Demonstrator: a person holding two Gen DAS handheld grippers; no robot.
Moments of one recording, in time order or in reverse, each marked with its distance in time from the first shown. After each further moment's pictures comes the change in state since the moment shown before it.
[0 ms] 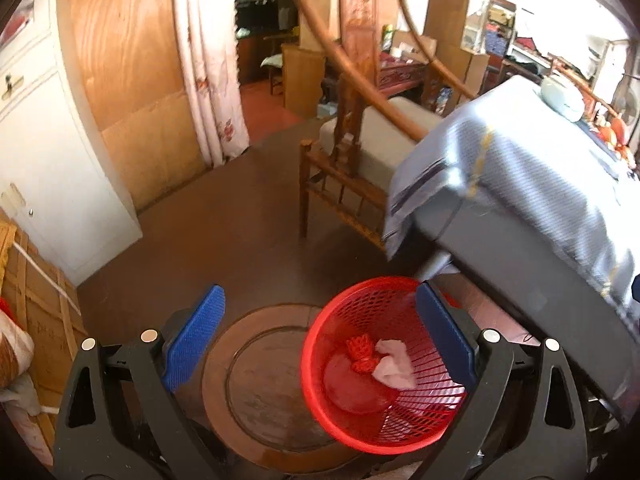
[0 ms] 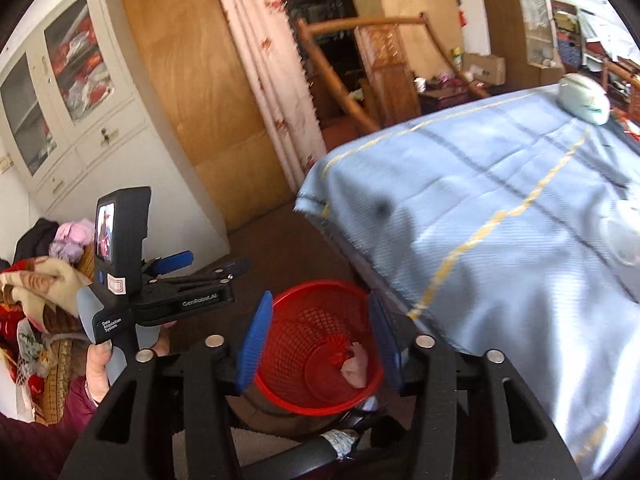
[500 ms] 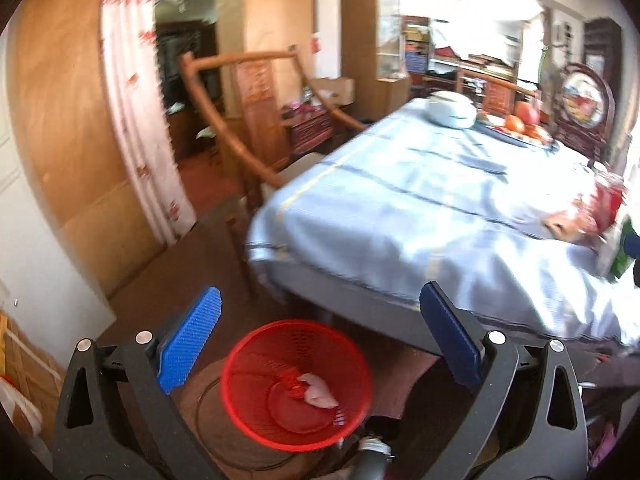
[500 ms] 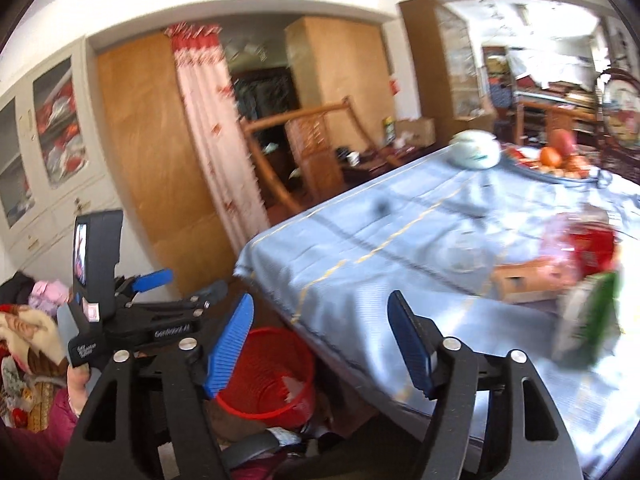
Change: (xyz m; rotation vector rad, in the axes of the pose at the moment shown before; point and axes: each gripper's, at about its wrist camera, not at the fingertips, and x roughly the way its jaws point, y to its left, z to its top) left arm -0.105 -0.126 -0.002 0.242 -0.195 -0.152; right arm -0.161 -0.058 -0.045 0.099 -0.307 -0.200
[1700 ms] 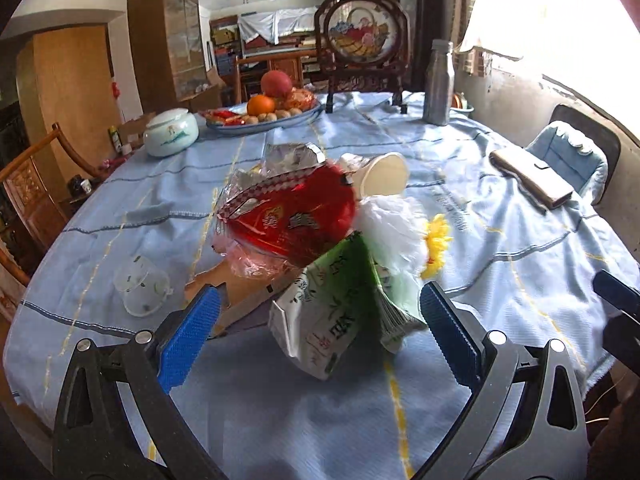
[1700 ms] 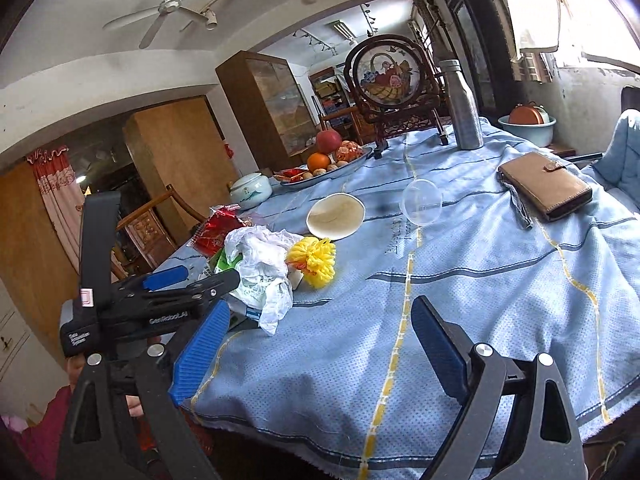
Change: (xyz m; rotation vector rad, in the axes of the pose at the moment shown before) left arm 0.051 -0.336 0.038 0.404 0.006 -0.482; right arm -0.149 -0.220 -0.087 0.384 -0.179 -0.390
